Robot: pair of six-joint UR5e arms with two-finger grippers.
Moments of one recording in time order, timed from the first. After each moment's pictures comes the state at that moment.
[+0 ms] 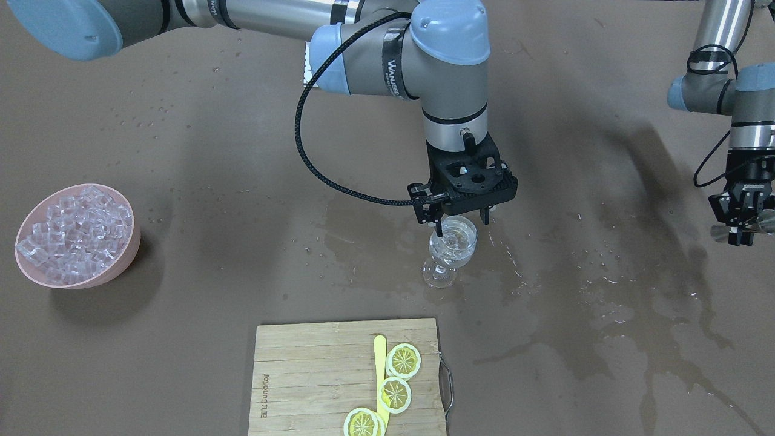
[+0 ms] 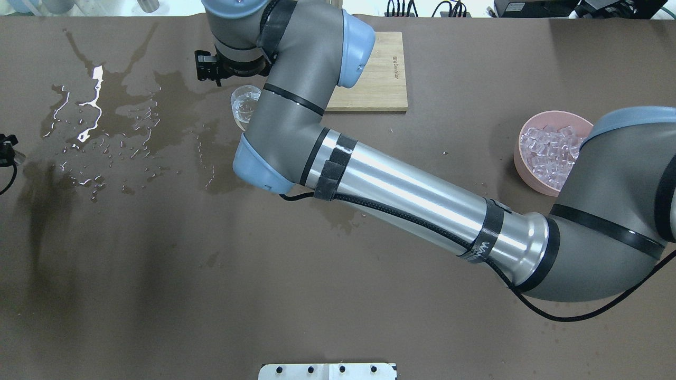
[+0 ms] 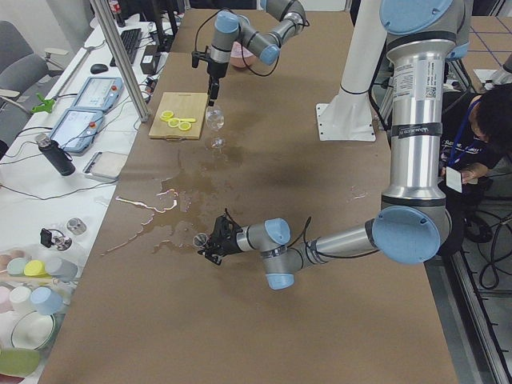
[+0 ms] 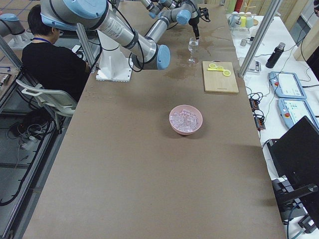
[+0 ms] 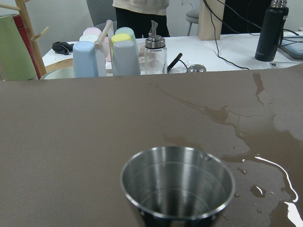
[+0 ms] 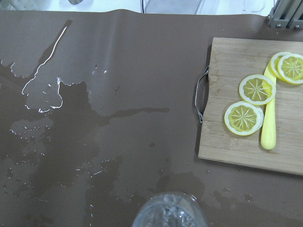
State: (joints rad) left arm -0.86 -1.53 -1.12 -3.26 -1.35 -0.92; right arm 0.66 -0.32 1.16 -1.40 1.83 1.03
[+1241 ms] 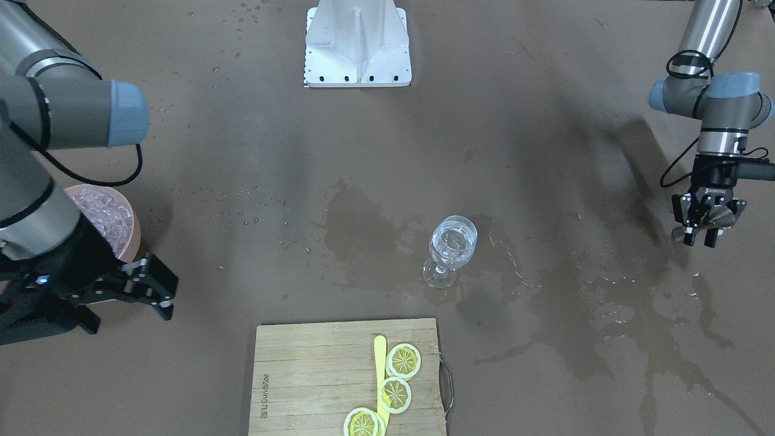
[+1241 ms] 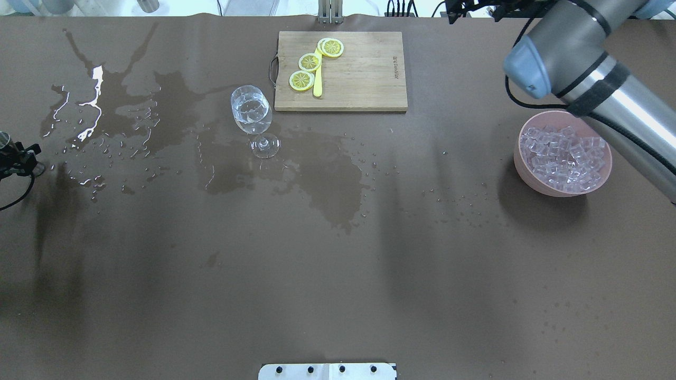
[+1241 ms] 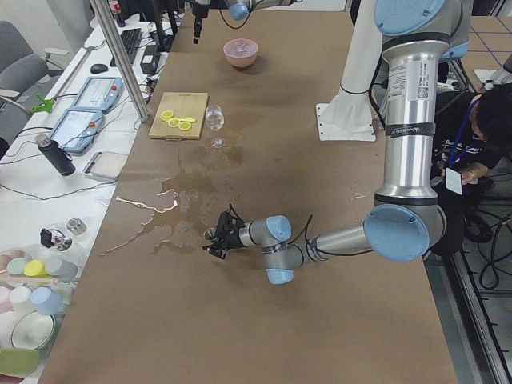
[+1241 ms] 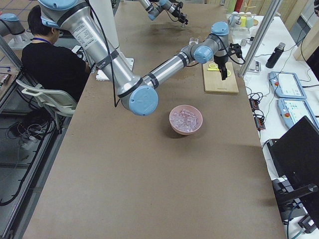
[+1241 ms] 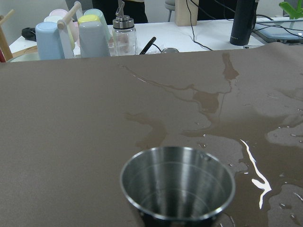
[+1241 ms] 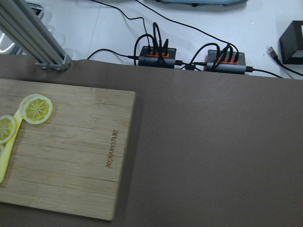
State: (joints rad) left arm -0.82 -1.54 -1.11 -3.27 -1.35 -0.92; right arm 1.11 -0.90 1.49 -1.39 2.11 0.70
